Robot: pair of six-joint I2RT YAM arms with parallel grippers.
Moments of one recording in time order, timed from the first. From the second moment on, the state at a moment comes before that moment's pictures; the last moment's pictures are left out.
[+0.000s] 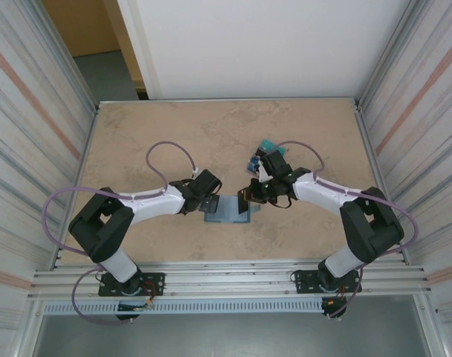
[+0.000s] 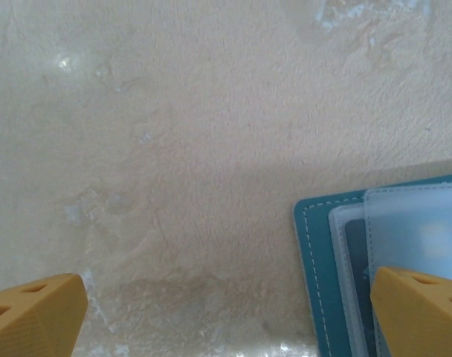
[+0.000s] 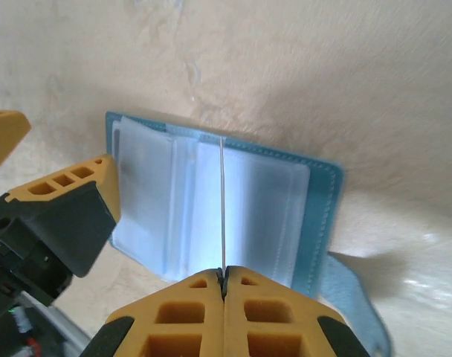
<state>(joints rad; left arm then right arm) -0.78 1.63 0.88 -0.42 -0.37 -0.45 0.56 1.54 0.90 -0.41 -0.37 0.63</state>
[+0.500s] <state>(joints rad) -0.80 1.47 0.90 -0.45 -0.34 -0.44 0.54 1.48 1.22 -0.66 -0.09 0.17</state>
